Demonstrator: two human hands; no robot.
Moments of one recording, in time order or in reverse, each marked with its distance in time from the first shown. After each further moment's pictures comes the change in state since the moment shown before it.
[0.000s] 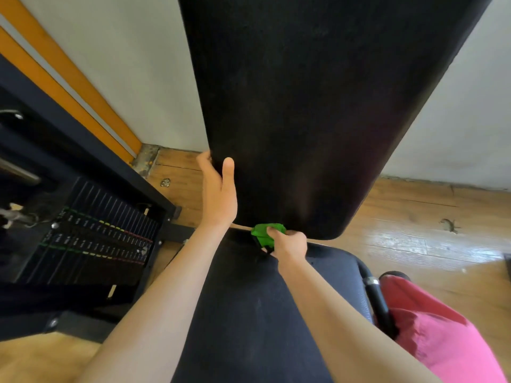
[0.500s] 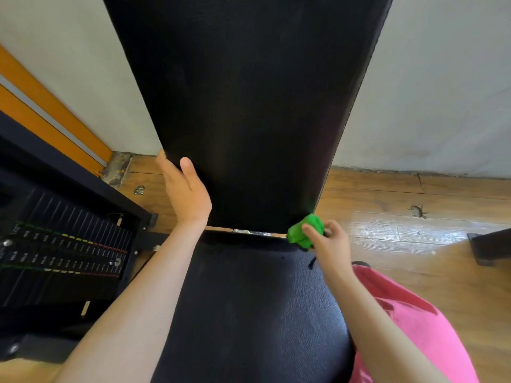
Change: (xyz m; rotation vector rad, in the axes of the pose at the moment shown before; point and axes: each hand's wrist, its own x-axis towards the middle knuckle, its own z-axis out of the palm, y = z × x) left_hand -0.002 -0.007 0.028 0.136 0.292 0.098; right_hand -0.005 -0.013 -0.135 -0.055 0.119 -0.401
